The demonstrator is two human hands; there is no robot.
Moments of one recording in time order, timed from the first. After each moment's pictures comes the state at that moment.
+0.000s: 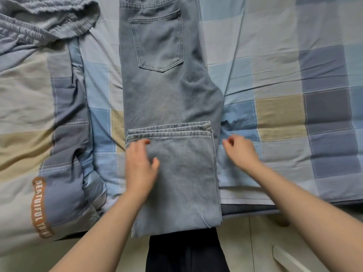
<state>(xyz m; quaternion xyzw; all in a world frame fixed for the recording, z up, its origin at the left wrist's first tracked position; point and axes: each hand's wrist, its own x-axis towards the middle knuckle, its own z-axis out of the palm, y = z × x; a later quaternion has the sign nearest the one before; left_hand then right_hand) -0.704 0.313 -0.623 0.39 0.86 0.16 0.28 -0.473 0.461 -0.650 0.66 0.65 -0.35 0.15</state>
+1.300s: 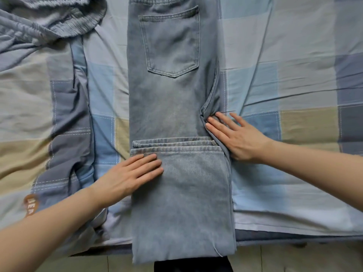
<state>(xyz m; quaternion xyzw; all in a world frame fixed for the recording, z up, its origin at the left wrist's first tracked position) -0.808 0.303 -0.659 0.86 0.47 -0.06 0.18 -0.507 0.539 -0.690 0.11 0.96 -0.04 0.26</state>
